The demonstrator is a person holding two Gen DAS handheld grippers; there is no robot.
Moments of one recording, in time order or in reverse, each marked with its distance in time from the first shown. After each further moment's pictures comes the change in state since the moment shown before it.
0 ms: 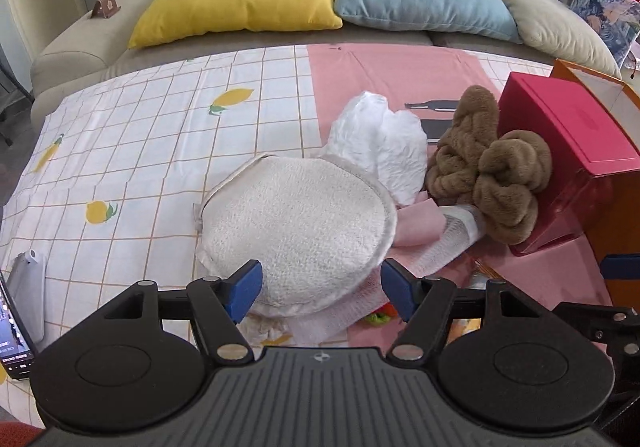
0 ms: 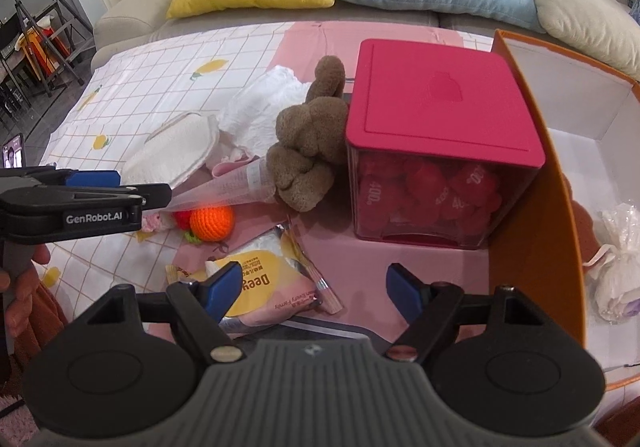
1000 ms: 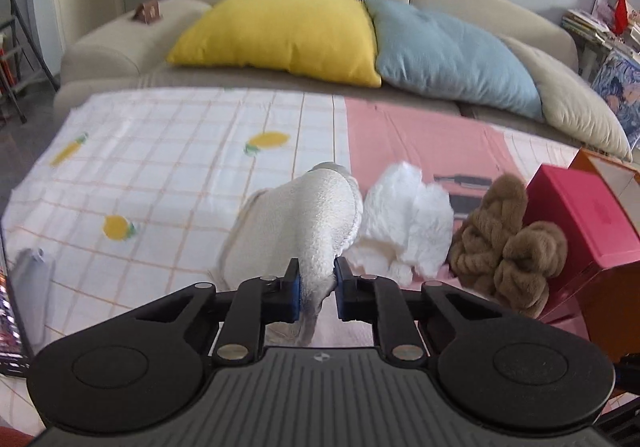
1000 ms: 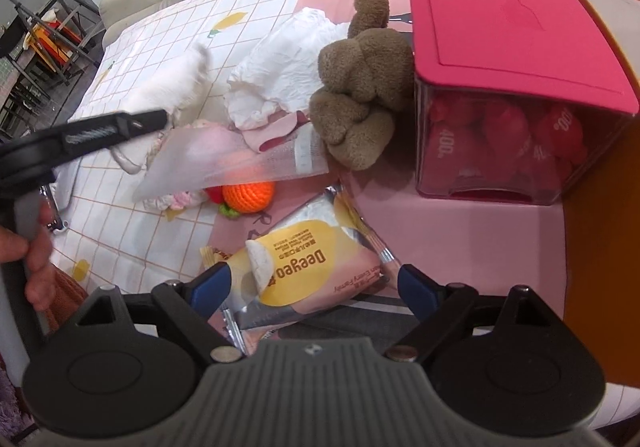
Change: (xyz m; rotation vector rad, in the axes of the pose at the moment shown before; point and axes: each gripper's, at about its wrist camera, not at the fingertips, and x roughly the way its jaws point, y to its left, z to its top) left arm -0.024 0.031 0.013 -0.158 -0.161 0.012; right arm 0.041 0.012 0.007 0.108 0.159 0.131
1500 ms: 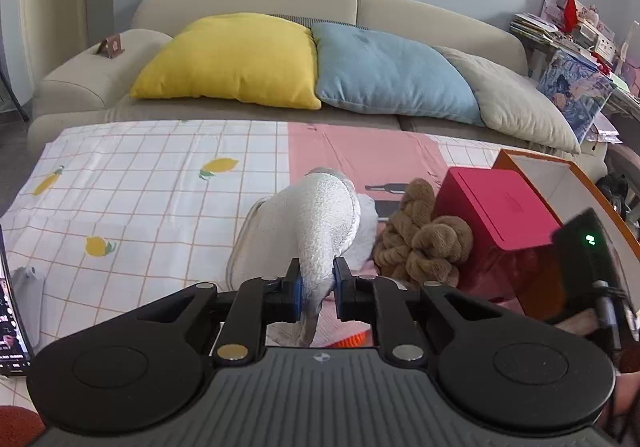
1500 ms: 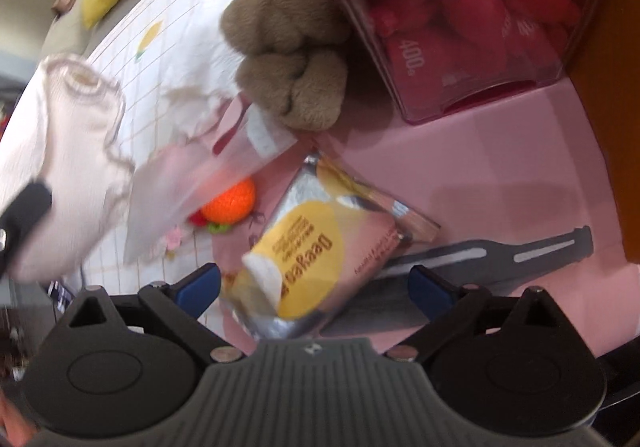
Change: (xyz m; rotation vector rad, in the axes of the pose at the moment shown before) left arm -0.047 -0.032 -0.010 0.067 -0.034 -0.125; right arm 0.035 -0.012 0.010 0.401 0.103 -0.016
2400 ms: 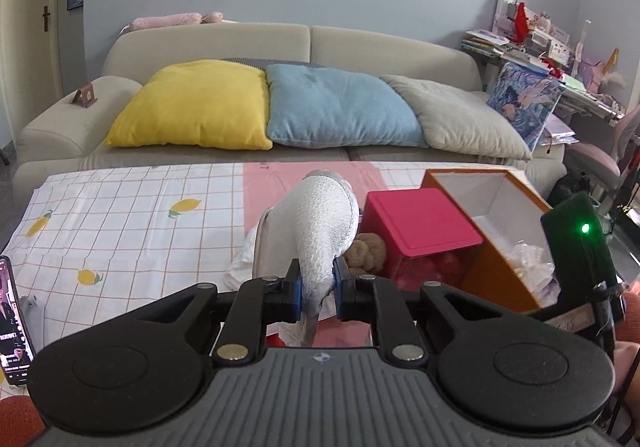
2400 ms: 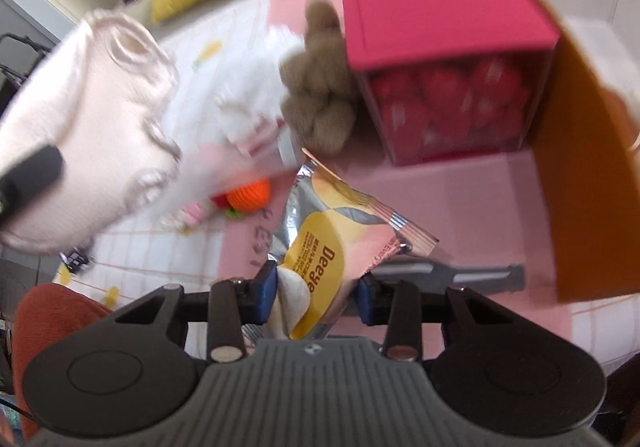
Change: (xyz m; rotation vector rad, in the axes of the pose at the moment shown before) left arm -0.075 -0.050 -0.006 0.086 -0.116 -0.075; right arm -0.088 -0.021 -0.035 -0.270 -0.200 0.086
